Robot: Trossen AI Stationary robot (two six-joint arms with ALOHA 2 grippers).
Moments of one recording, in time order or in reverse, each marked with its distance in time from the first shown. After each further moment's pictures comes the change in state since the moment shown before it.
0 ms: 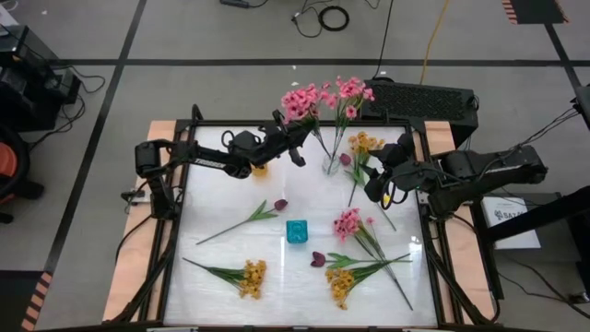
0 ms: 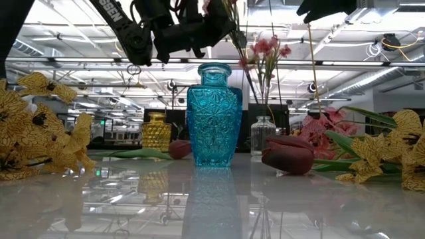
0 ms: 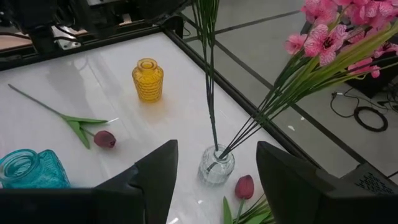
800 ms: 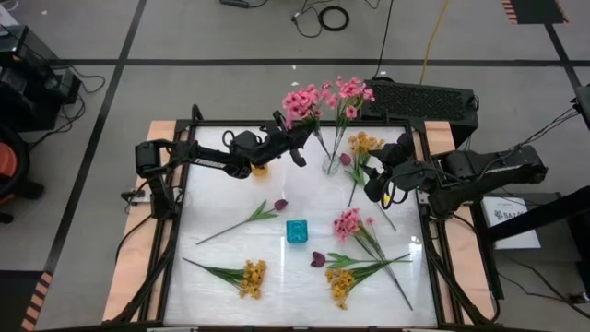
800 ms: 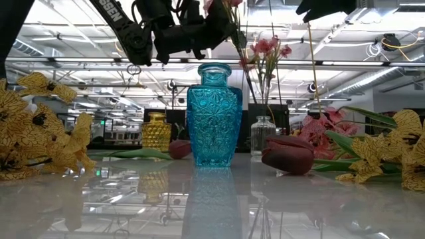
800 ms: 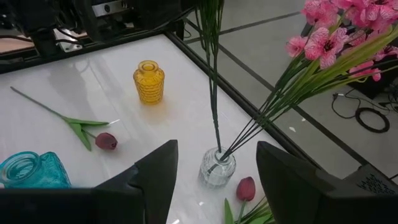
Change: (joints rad) left arm 0.000 0.000 0.000 -0.028 -0.007 0.008; right arm 0.000 0.000 0.000 0.010 0.000 -0.003
